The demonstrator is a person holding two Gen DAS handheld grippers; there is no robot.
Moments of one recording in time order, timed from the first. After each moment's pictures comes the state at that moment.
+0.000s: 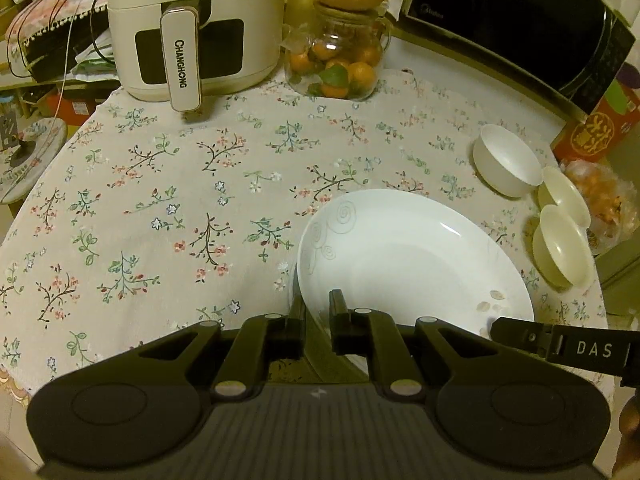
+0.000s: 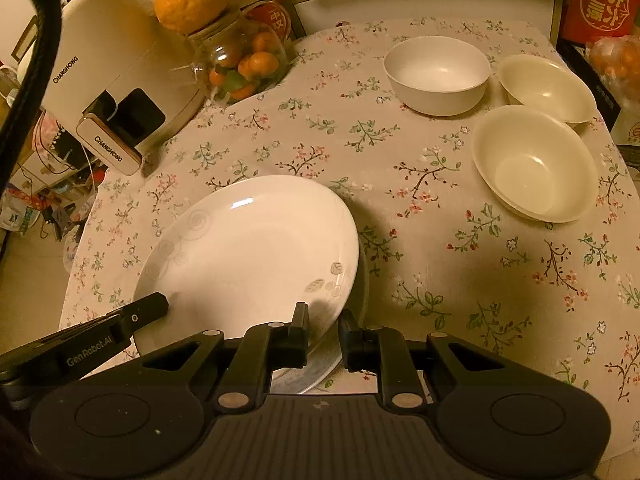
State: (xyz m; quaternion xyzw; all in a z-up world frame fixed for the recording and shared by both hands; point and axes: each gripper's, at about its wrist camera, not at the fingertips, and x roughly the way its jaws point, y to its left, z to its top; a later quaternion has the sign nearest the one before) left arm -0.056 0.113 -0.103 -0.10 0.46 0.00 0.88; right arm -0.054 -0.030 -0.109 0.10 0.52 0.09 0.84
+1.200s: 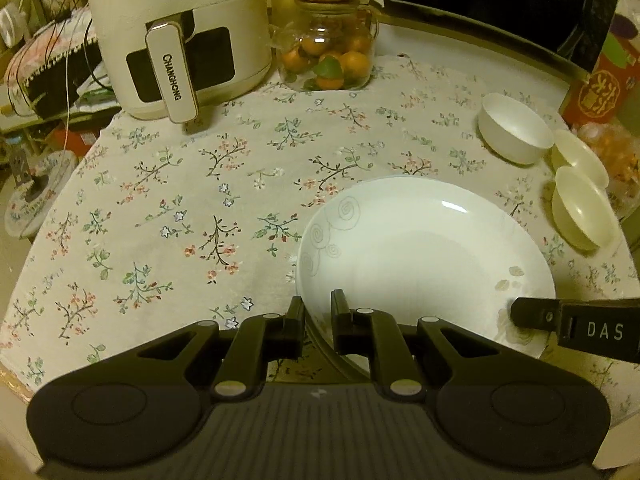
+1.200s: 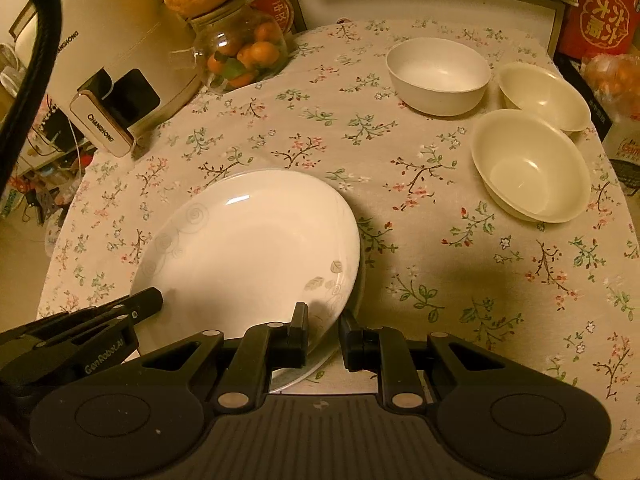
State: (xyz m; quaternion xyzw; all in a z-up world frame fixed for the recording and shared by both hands) left arm -0.061 0.094 -0.109 -0.02 0.46 0.02 0.89; right arm -0.057 -0.016 -0.111 0.05 0.52 0.07 0.85
